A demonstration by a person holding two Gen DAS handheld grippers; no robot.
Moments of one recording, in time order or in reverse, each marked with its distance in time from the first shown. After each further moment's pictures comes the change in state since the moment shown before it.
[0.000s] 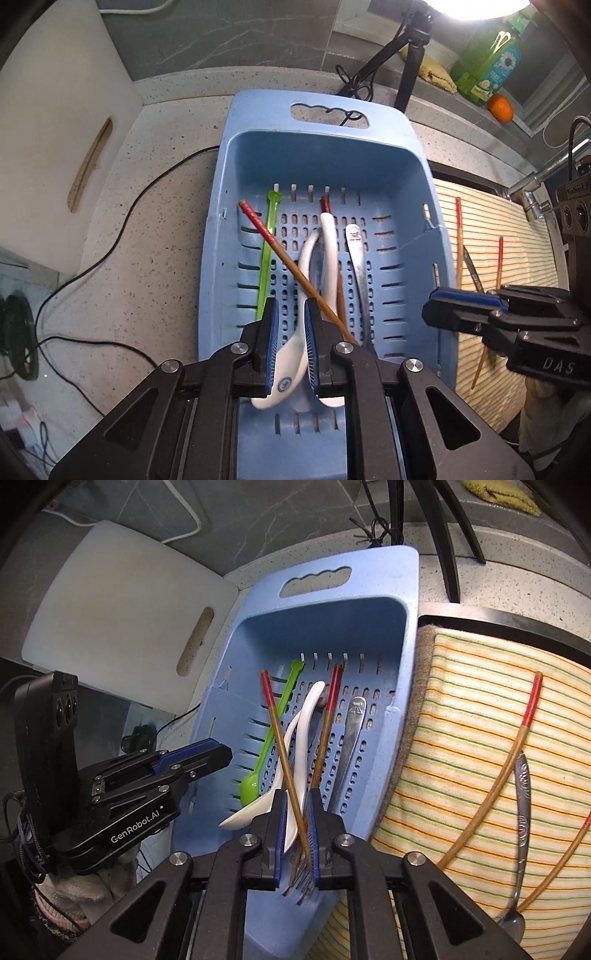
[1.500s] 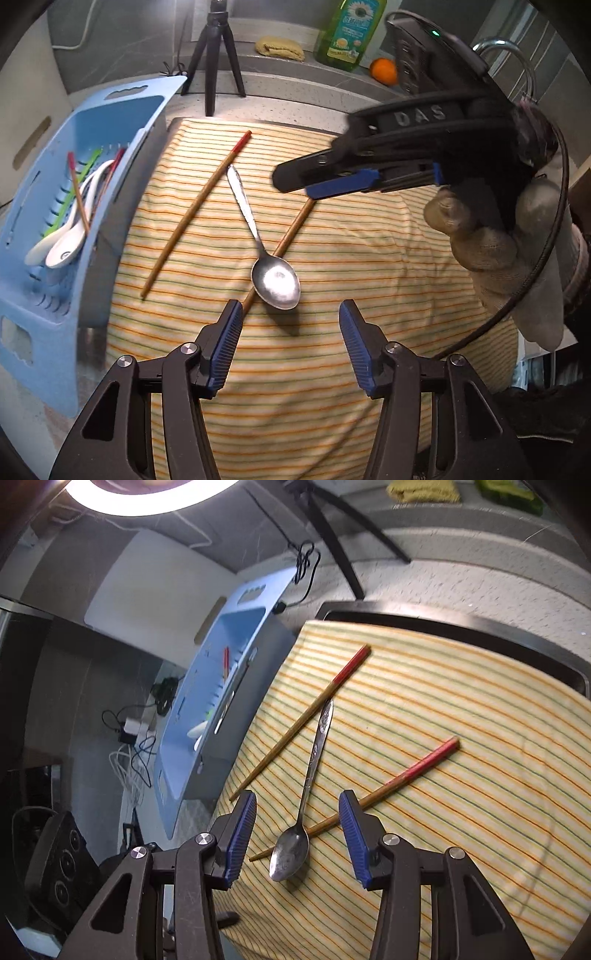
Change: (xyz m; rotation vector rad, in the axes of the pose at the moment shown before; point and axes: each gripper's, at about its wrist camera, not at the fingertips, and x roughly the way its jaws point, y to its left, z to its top) left arm 0.007 -0.248 -0.106 -0.021 -0.147 -0.084; right arm -0.098 -0.149 -0.020 -0.174 0.137 0.153
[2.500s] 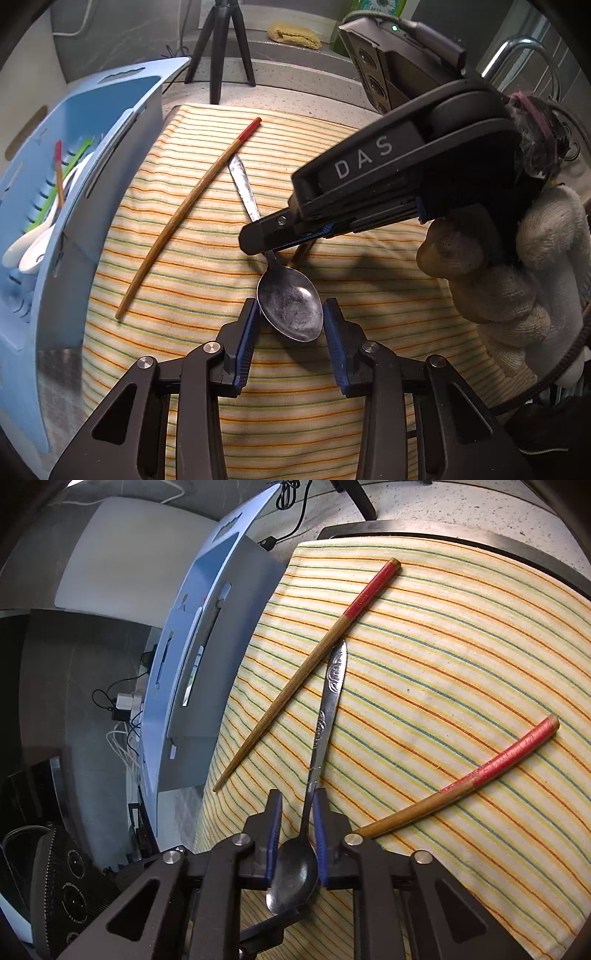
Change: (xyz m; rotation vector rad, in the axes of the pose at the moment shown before) left arm 0.044 0.012 0.013 -0.036 -0.014 0.005; right arm 0.070 -0.008 0.008 0.070 0.164 0.034
